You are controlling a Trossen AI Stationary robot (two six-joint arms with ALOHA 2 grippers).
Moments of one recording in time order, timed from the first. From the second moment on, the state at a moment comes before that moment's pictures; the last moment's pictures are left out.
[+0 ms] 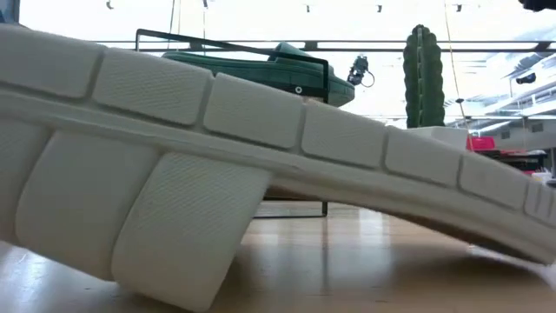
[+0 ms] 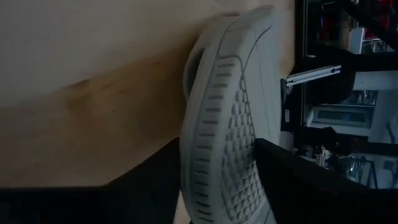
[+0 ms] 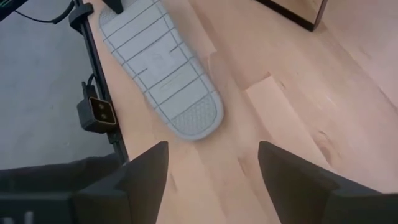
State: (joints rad) left arm -0.91 1.79 0.75 0.37 -0.68 -1.96; right arm 0.80 1.48 1.17 -0.73 0.44 1.24
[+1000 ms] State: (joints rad) left arm -0.84 1.46 0.77 0.70 -0.98 -1.40; right arm 0.79 1.48 1.33 -0.68 0.52 0.88
